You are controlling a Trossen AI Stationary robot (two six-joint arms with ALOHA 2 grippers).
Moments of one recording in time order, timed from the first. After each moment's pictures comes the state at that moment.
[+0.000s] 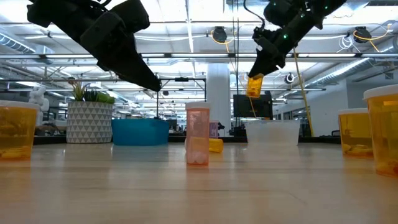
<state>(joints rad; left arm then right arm) -0.27 1.42 0.70 0.04 -0.36 -0.19 -0.62 1.25 0.96 -0.41 -0.03 -0.12</state>
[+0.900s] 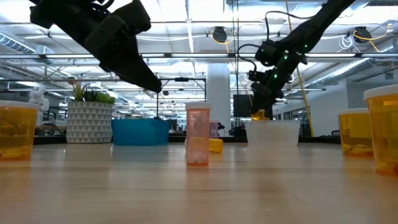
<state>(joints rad) -0.25 1.42 0.70 0.03 -0.36 -0.19 -0.84 1.57 0.96 -0.26 -0.08 -0.20</state>
